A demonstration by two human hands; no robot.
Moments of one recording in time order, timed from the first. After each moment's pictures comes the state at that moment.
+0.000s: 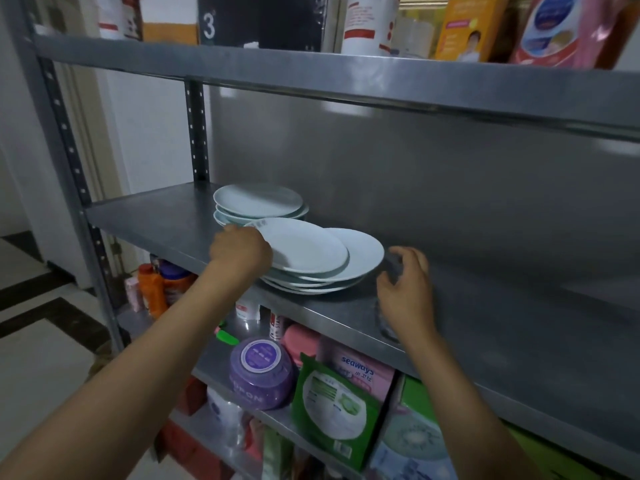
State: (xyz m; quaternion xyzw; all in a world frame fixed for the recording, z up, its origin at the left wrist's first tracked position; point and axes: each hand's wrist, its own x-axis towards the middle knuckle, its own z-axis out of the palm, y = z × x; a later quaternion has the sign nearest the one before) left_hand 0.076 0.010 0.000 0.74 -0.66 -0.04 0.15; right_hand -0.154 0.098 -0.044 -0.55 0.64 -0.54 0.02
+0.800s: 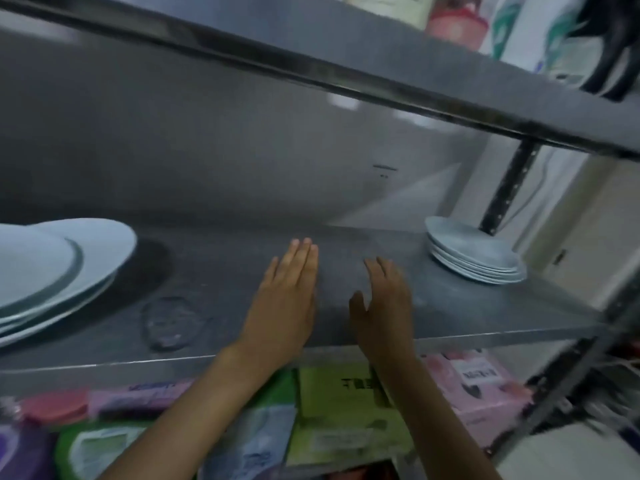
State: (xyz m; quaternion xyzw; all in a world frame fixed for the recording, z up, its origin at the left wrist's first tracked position) left_hand -0.216 0.142 -0.074 0.15 -0.93 -0.03 0.34; right_hand -0.331 0.263 -0.070 -0.37 0.84 -0.31 -0.24
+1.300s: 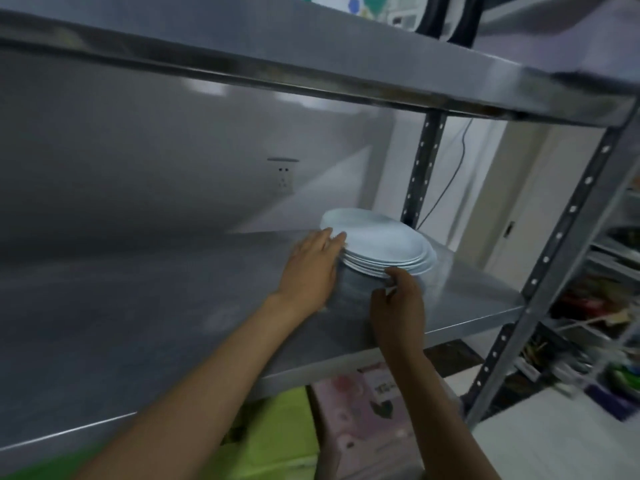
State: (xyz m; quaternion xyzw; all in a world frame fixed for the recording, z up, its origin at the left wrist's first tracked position) left_hand -0.499 0.247 -0.053 0.05 -0.94 -0.12 0.31; right_hand -0.532 0.400 -0.078 -0.16 0.83 -0.49 -0.19
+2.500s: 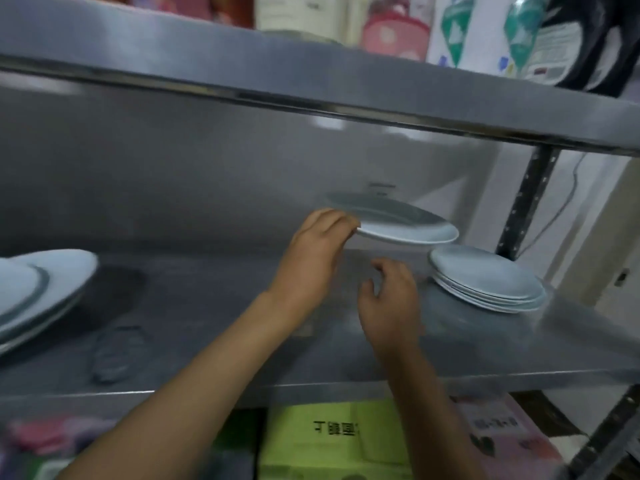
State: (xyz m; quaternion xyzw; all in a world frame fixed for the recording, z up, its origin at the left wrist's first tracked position) left_hand -0.329 0.166 0.016 -0.01 -0.84 -0.06 0.54; right_hand -0.414 0.273 -0.038 -0.34 0.78 -0.47 -0.23
